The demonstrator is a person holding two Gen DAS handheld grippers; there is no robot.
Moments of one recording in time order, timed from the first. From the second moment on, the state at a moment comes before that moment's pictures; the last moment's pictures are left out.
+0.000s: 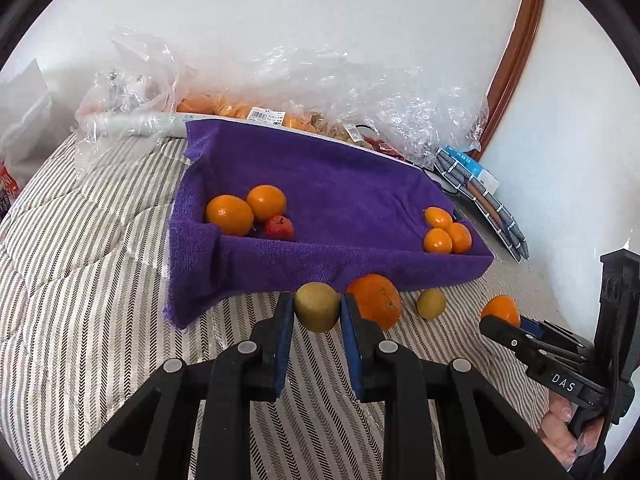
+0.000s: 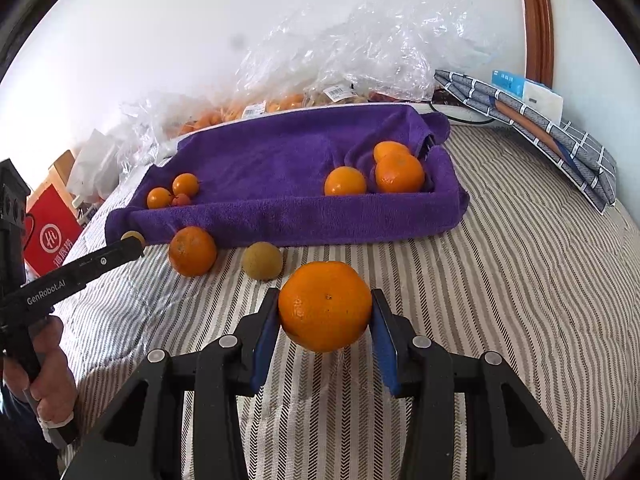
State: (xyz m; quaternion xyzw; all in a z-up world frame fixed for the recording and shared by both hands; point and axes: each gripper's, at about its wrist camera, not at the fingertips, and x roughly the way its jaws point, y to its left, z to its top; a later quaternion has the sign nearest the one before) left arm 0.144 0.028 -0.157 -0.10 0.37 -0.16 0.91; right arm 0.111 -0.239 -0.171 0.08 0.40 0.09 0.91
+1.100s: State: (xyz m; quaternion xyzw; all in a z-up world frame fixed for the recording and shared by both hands) left arm 0.234 0.025 -0.137 -0.13 0.34 -0.15 0.92; right arm 0.253 -0.255 -0.167 0.06 0.36 0.08 0.93
